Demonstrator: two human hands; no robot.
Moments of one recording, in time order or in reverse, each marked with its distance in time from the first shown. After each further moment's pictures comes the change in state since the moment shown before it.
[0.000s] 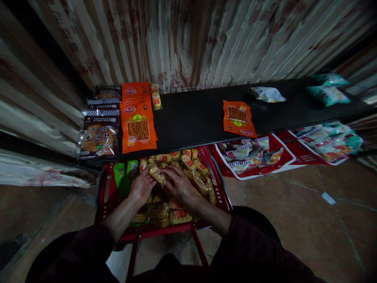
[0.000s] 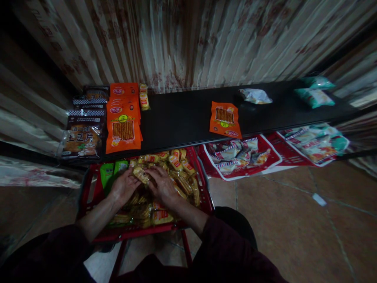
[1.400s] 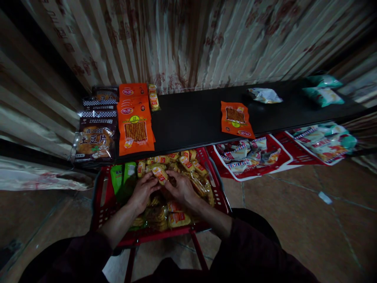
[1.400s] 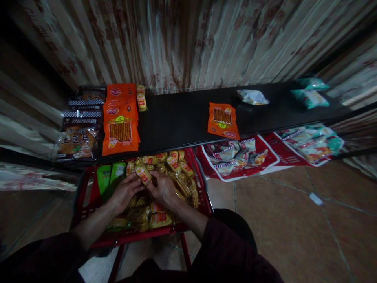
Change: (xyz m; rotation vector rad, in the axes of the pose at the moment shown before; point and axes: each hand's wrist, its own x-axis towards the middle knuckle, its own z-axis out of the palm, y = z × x) left_hand -0.003 -0.016 -0.011 0.362 -0.148 0.089; right_hand 0.000 -0.009 -0.007 -0.003 0.014 0.250
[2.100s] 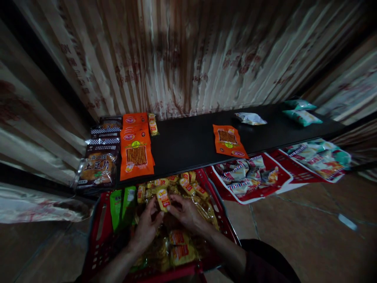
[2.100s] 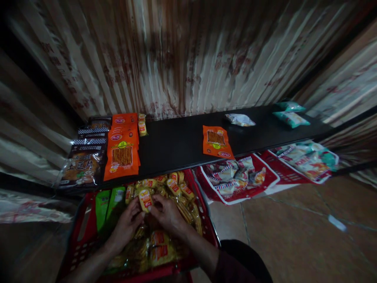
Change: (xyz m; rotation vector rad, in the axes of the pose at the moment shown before) left_hand 0.000 -0.026 -0.006 0.479 -0.143 0.303; right_hand -0.002 -0.001 -0.022 0.502 -0.162 0.020
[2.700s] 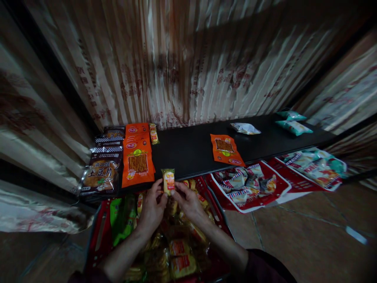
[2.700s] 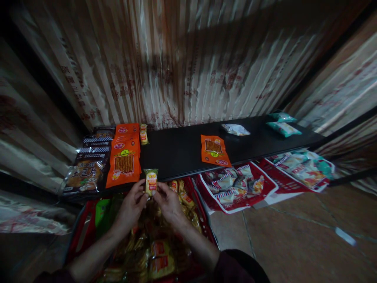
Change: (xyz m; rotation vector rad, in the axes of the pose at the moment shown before) left_hand 0.027 0.081 0.020 0.128 0.112 0.248; right_hand 0.027 -0.040 -0.014 0.170 0.223 -0.121
